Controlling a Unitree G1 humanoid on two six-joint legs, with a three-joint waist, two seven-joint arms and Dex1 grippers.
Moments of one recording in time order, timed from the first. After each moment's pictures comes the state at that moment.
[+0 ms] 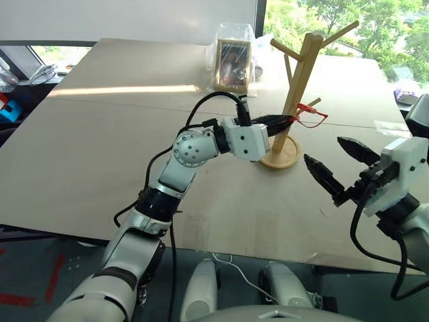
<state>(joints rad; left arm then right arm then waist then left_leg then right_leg) -0.77 0.36 -0.32 0.14 0.10 -0.43 -0.70 0.07 -0.62 -0.36 -0.98 0.92 0.78 0.12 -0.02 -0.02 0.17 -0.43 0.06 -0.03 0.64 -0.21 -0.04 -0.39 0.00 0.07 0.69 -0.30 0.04</state>
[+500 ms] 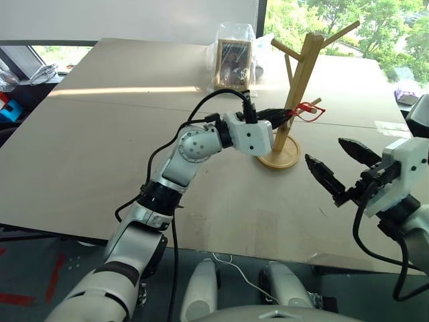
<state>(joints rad) -0.80 0.36 -0.32 0.18 0.22 -0.43 -0.65 0.08 -0.63 -0.36 -0.98 0.98 0.77 0.08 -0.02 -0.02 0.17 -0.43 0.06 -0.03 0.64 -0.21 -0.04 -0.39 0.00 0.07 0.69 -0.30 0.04</state>
